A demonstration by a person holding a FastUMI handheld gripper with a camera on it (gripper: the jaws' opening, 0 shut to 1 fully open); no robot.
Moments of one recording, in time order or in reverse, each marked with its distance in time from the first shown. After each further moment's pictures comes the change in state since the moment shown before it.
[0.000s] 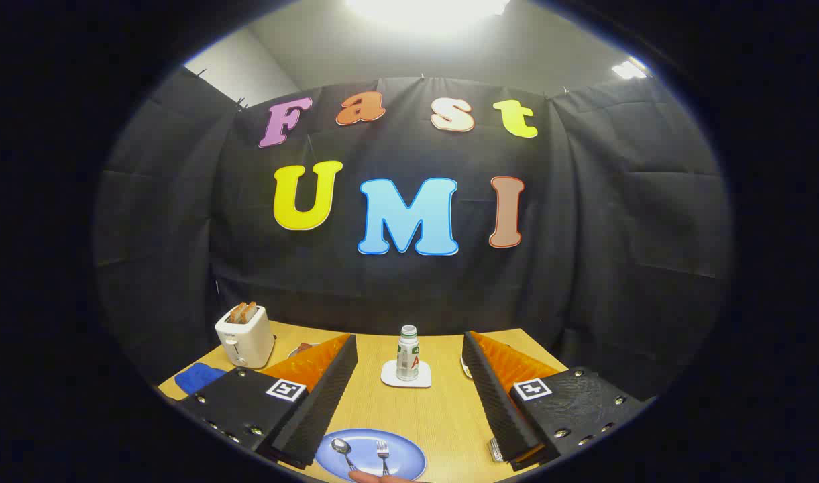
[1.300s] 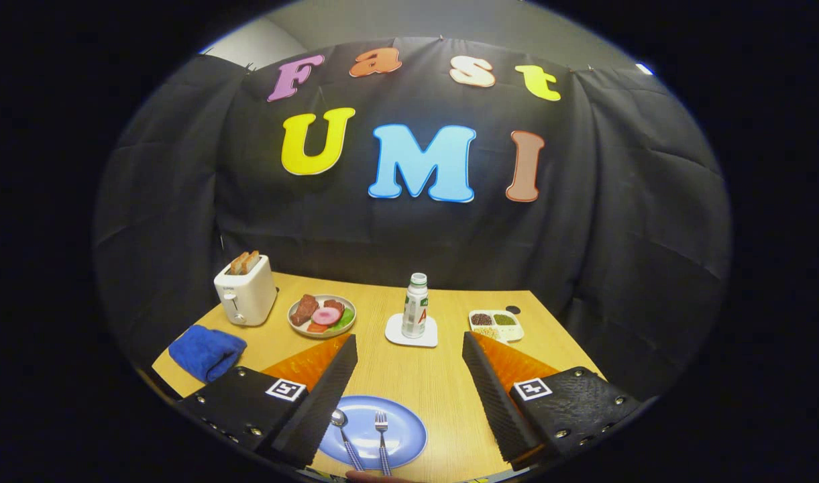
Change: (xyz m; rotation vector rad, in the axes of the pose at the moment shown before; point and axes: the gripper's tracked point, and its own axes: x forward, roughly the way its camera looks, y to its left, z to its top) arm 0.010 0.018 -0.079 -0.059 0.256 0.059
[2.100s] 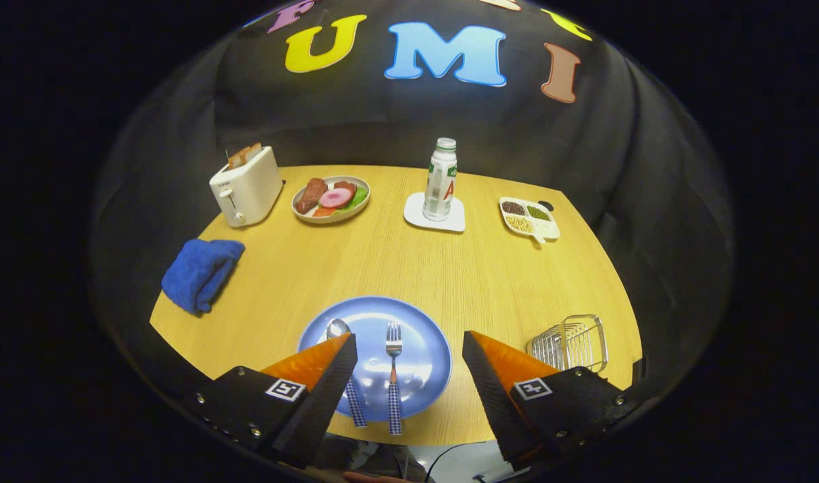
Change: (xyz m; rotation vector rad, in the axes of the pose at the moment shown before) arm 0.017 0.020 -0.148 -0.028 0.503 0.076
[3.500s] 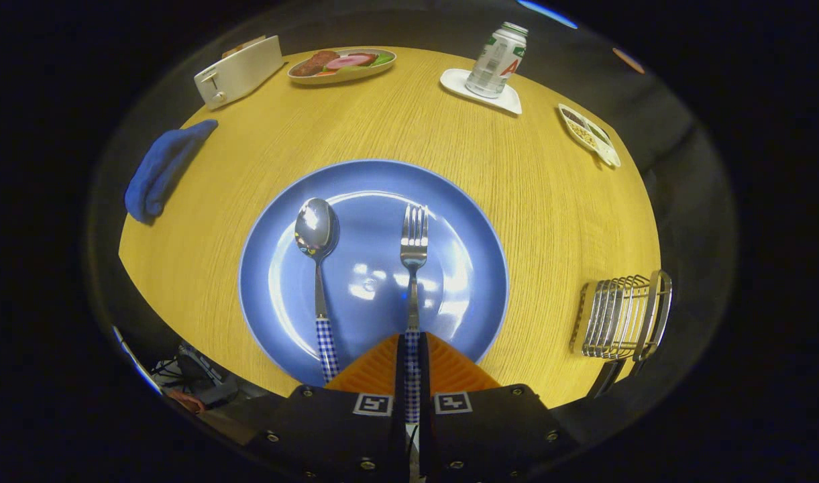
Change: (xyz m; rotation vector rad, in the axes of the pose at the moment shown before) arm 0.064 0.014 -0.092 -0.143 0.492 -0.003
